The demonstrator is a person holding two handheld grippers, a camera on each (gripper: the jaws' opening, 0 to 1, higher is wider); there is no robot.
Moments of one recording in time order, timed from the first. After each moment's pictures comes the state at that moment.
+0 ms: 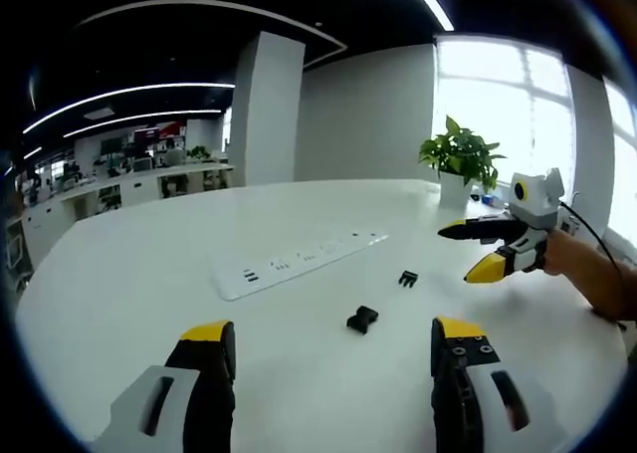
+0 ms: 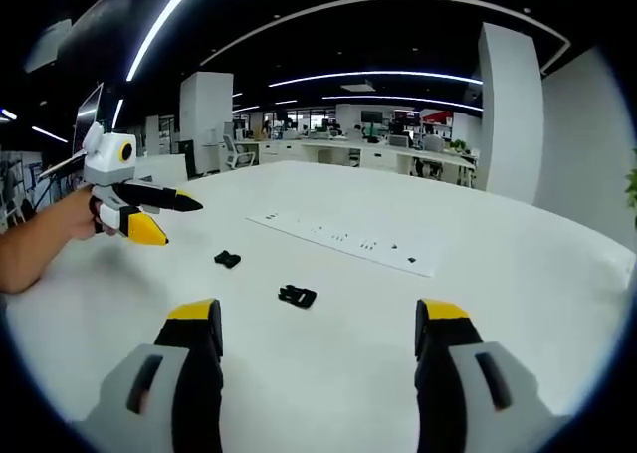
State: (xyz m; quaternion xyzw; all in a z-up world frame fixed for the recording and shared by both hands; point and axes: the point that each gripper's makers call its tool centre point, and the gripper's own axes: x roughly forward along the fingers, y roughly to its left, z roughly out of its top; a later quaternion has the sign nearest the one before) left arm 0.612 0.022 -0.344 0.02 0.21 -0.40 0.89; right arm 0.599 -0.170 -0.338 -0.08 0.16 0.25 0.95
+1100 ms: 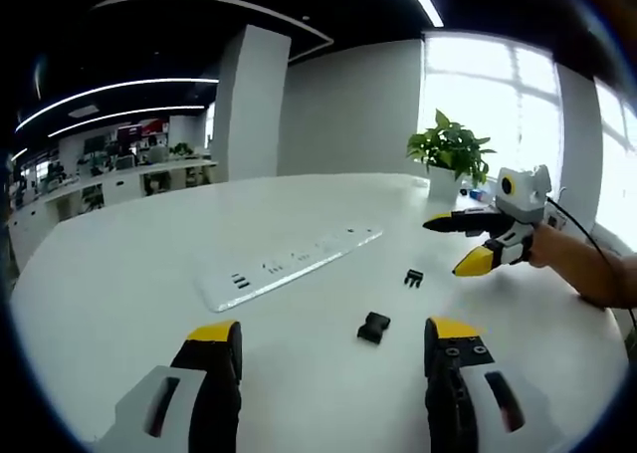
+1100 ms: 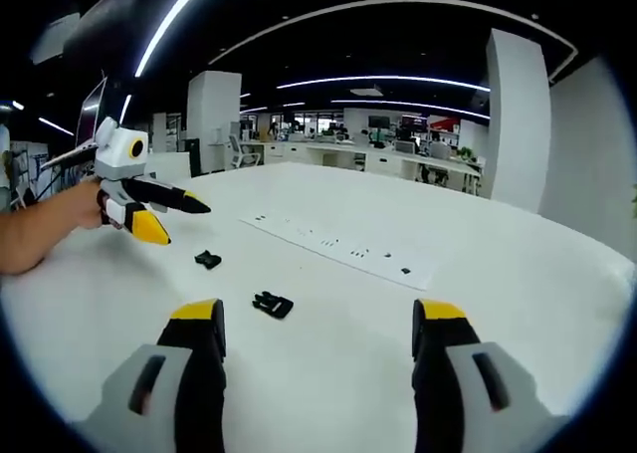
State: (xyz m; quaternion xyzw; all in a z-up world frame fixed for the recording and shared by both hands) left arm 0.635 0.012 -0.355 0.02 0.22 -0.44 0.87; right arm 0.625 -0.176 -0.345 -0.09 0.15 0.26 0.95
